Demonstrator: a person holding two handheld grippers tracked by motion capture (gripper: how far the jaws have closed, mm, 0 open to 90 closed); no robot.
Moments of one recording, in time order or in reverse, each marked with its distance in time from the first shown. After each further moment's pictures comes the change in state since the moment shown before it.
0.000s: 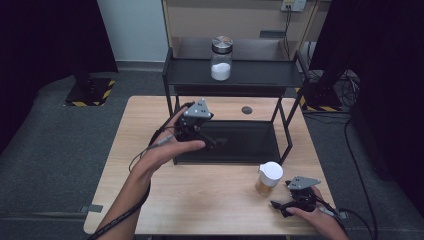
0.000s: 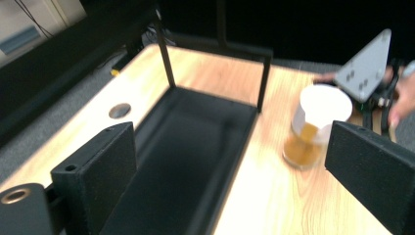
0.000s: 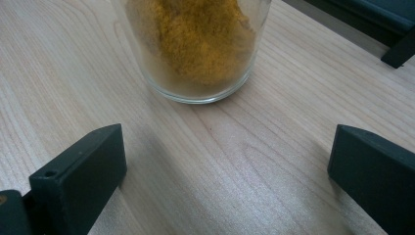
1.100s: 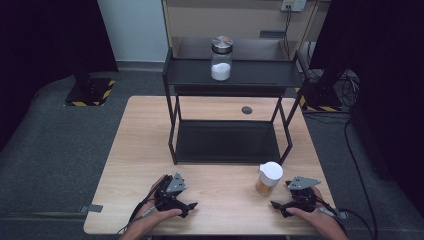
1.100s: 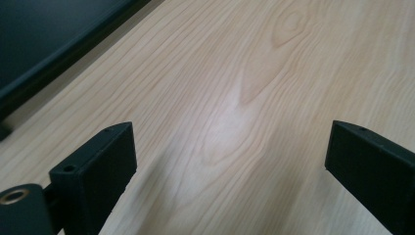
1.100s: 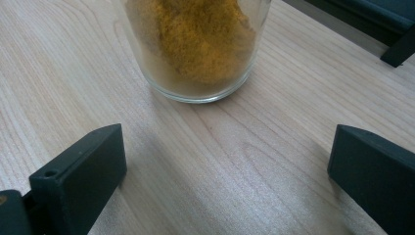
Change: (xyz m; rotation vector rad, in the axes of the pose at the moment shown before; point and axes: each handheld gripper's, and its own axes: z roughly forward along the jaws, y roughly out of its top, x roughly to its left) left arm -0.082 -0.186 0.007 0.202 0.132 -0.171; right arm 0.001 0.000 0.000 -0.001 -0.004 0.003
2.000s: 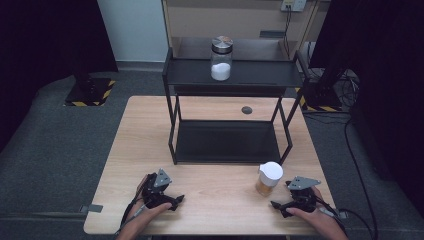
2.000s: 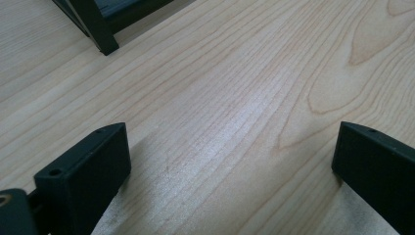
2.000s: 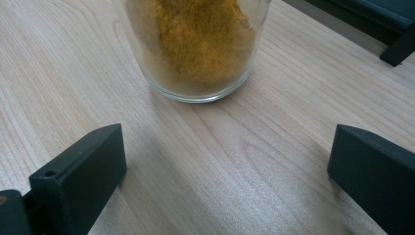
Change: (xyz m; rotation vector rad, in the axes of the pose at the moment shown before) left arm 0.005 -0.015 -0.004 0.026 0.140 -0.133; right arm 0.001 0.000 0.000 0.000 -0.003 0.003
